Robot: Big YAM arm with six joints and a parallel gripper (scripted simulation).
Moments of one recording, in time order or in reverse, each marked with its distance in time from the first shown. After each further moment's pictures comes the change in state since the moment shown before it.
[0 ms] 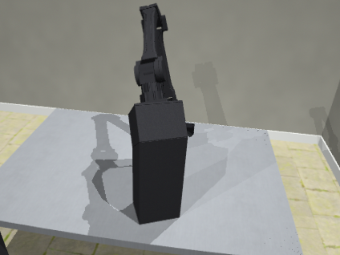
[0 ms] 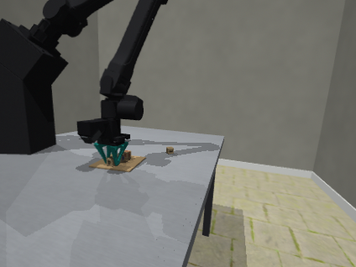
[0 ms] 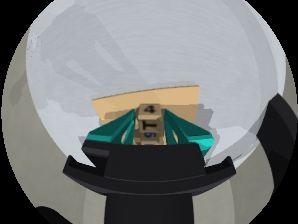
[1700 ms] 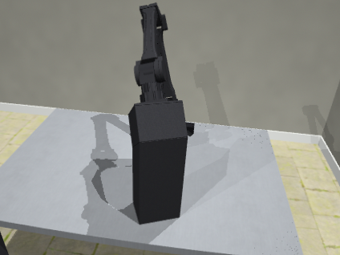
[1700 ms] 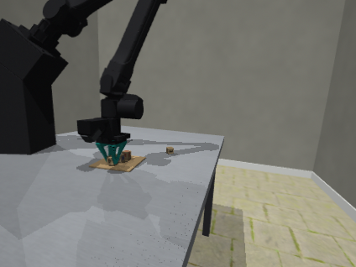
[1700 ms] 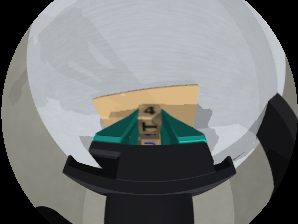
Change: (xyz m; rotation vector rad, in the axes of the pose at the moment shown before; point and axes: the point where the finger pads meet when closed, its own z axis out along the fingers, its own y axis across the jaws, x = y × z) arm 0.001 0.000 -0.003 -0.002 0.001 -0.002
